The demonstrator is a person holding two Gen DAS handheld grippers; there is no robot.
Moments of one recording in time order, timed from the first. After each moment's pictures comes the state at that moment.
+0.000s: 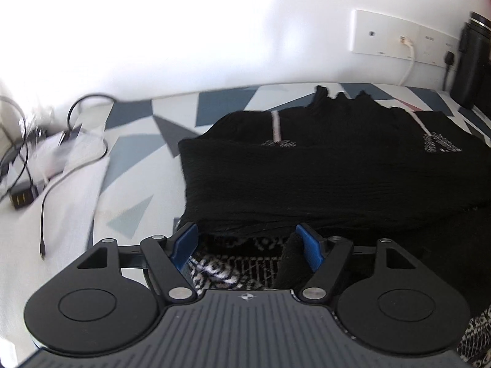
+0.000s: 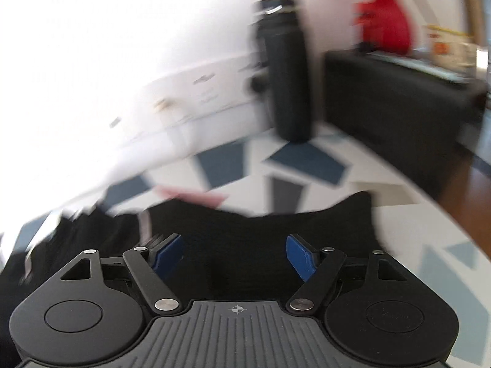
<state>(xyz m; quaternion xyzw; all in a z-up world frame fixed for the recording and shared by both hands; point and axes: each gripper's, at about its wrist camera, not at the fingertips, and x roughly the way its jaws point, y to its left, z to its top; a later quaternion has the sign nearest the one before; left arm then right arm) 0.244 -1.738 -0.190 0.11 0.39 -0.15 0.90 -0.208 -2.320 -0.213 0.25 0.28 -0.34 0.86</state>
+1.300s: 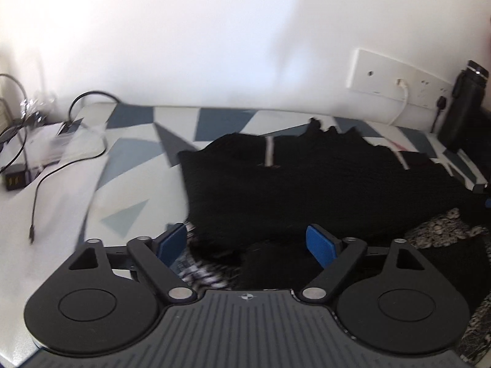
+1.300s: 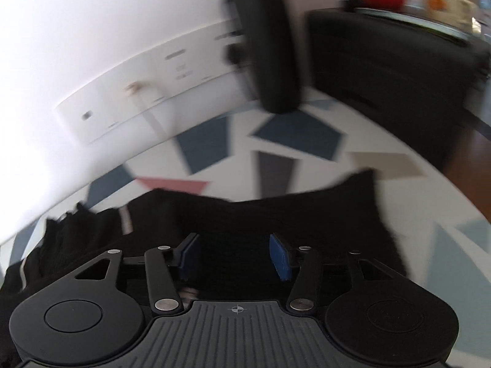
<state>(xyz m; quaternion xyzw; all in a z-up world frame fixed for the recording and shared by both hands) 0.230 -1.733 -0.168 0.03 0.37 -0.19 0.91 -0.212 -2.356 -0.222 0.30 0.28 -0.39 0.82</state>
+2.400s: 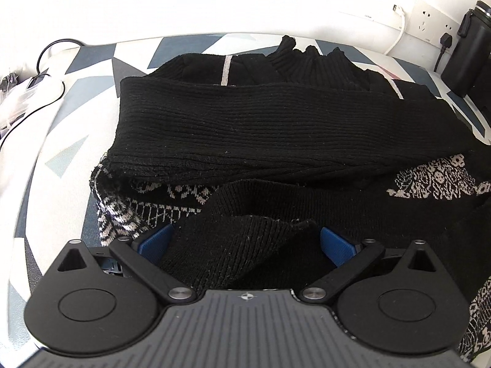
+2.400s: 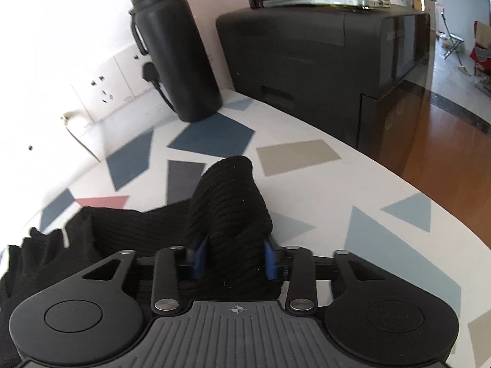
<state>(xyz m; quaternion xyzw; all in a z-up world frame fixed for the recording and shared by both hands) 0.228 -1.791 -0.216 0.07 0.47 -0.17 0.86 -0.272 -2.380 -0.233 0.34 0.26 -0.44 0.79</state>
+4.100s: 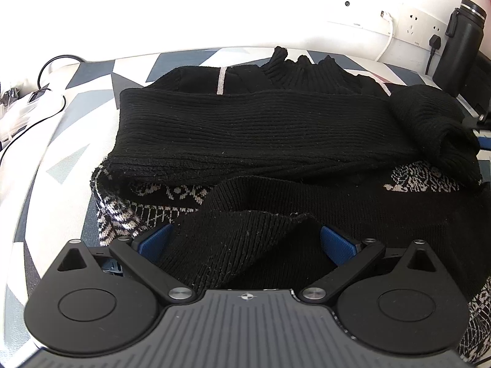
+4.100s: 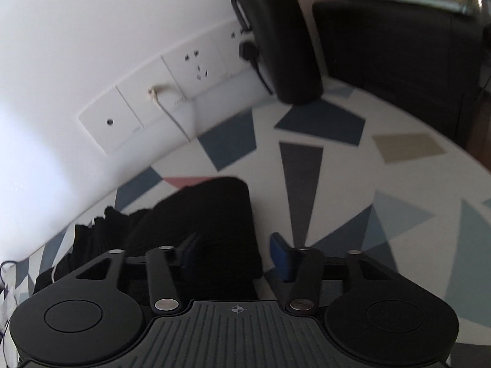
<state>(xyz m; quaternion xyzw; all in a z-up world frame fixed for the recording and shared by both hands) 0.220 -1.788 -0.216 0.08 0.44 -0.18 0.88 -0.207 -2.354 -0.227 0.35 0.27 -0.32 0.84</state>
